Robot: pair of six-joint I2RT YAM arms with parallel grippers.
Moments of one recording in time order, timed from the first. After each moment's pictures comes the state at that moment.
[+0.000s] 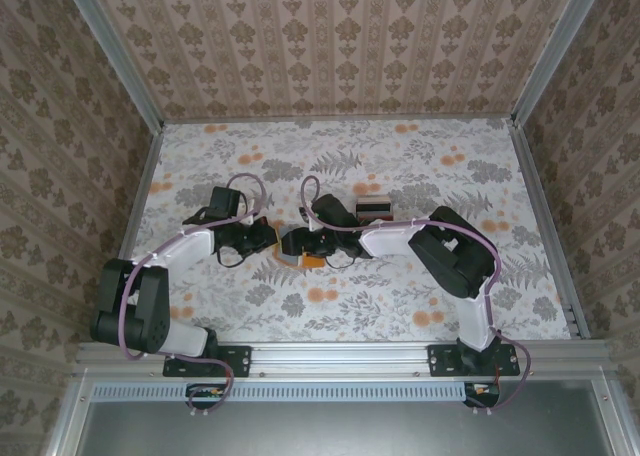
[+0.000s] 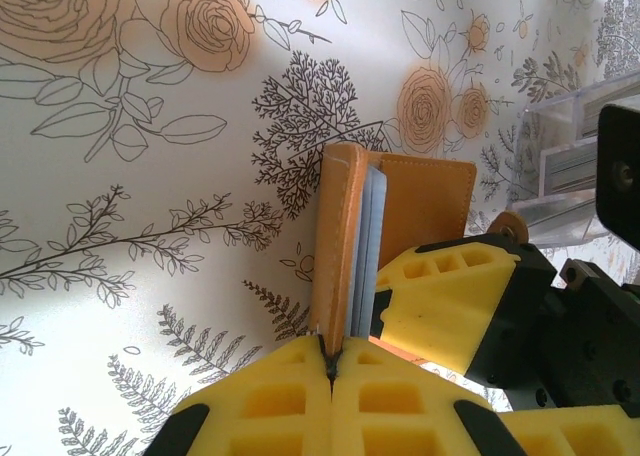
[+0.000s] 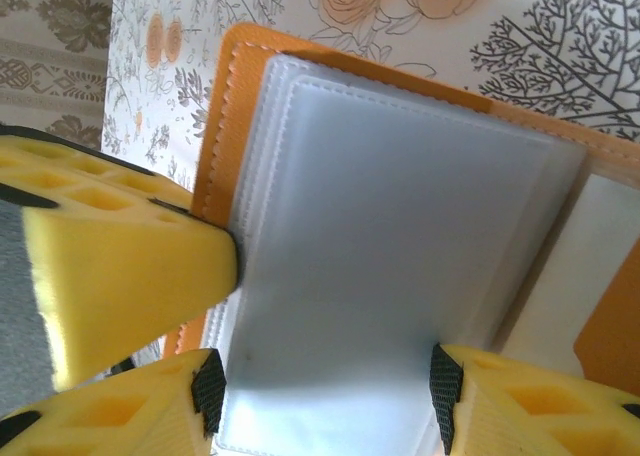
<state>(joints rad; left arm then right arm) -0.28 1.41 0.72 -0.37 0.56 -0.56 0.79 1.99 1.11 0.17 -0.46 0.81</state>
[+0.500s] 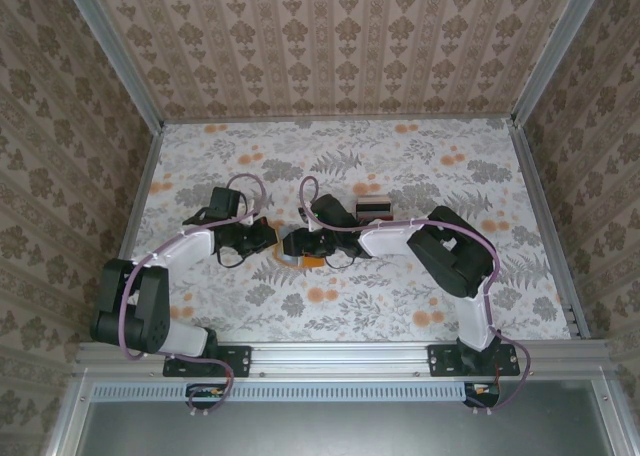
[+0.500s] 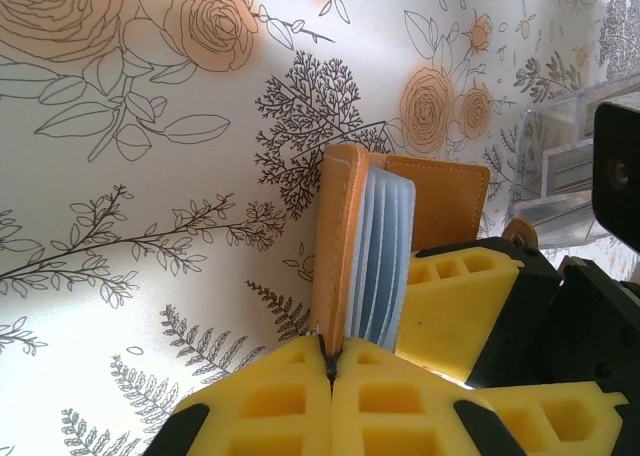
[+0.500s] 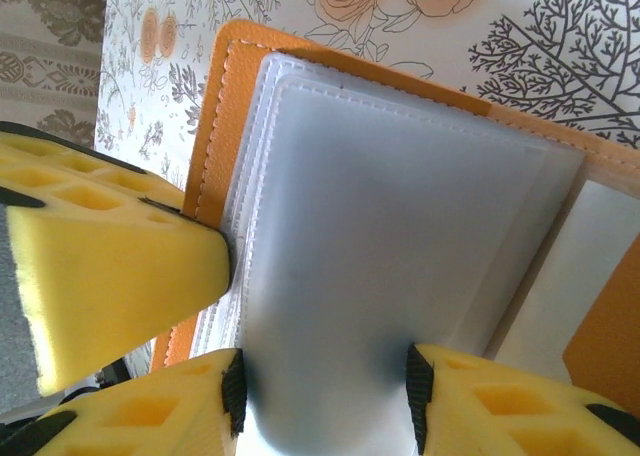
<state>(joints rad) -0.28 1.41 0.71 -0.36 0.56 -0.56 0.79 1.99 1.11 0.17 -0.46 0.79</state>
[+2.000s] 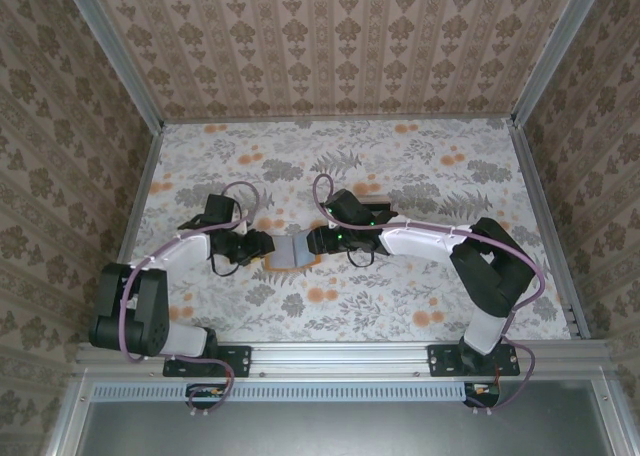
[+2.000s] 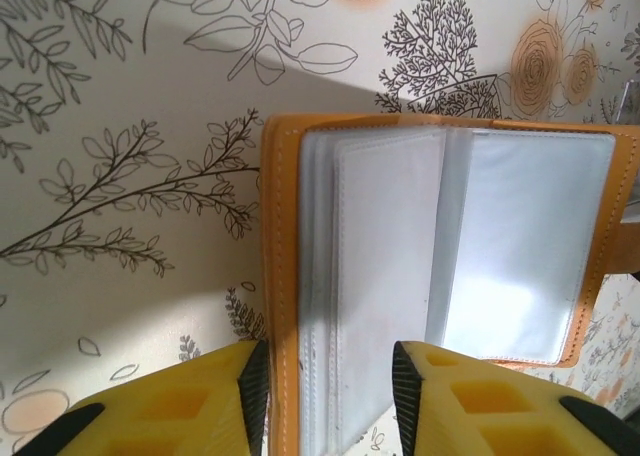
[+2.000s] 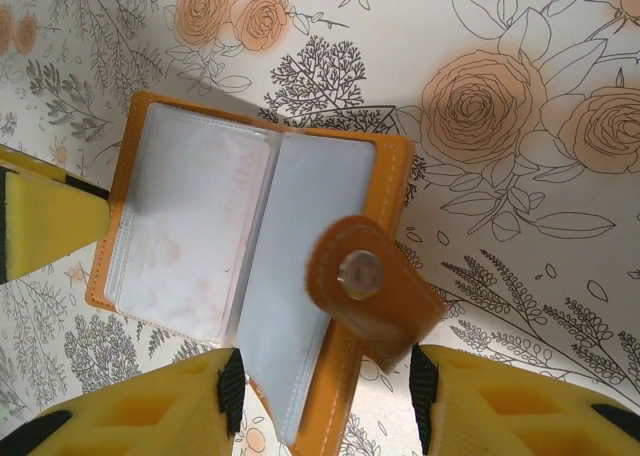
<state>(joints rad) -0.23 1.39 0.67 -0.46 0.51 -0.49 0.76 1.75 1.07 -0.20 -0.18 0.57</state>
